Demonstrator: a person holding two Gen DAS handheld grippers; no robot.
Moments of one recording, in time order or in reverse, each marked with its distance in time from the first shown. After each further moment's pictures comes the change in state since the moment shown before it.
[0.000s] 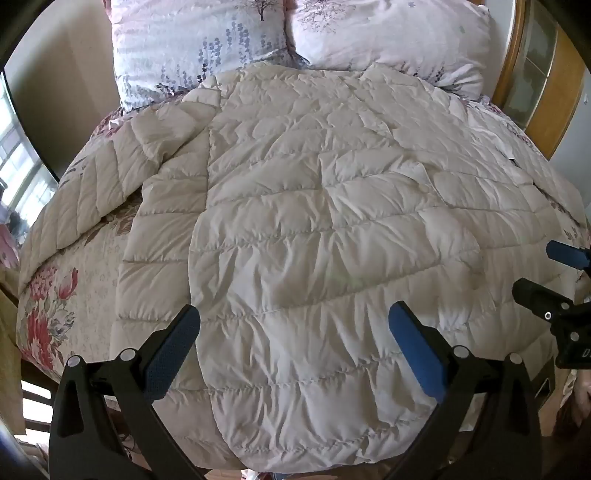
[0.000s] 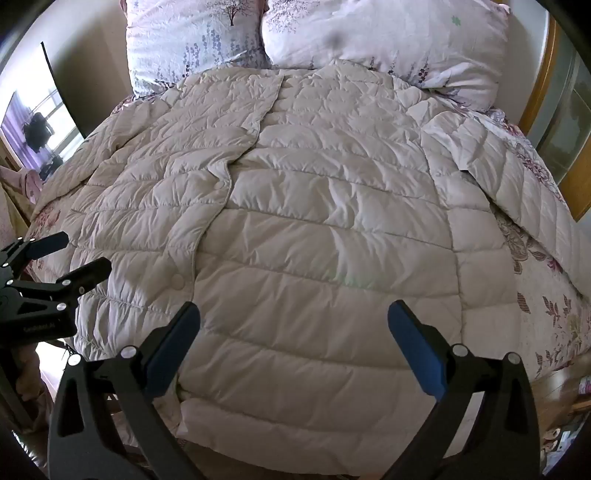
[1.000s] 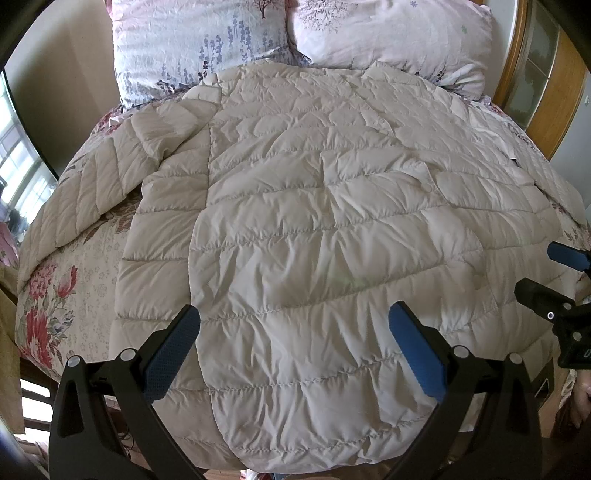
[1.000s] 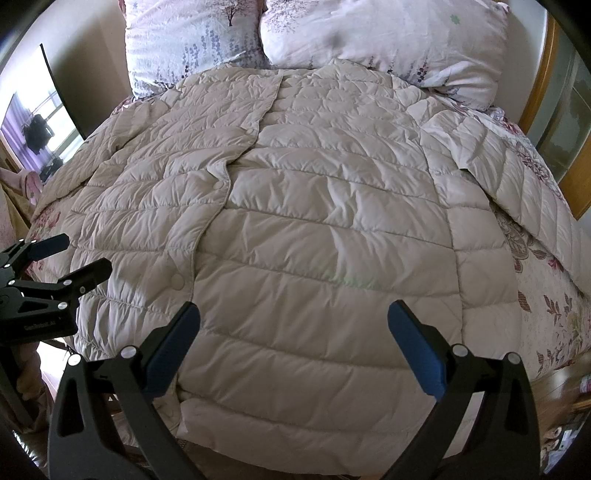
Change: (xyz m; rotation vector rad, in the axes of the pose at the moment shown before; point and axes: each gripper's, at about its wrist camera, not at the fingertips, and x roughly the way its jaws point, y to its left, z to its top) left arm 0.000 0.000 0.000 -0.001 0.002 -0.002; right arm 0.000 -0.001 0.000 0.001 0.001 0.001
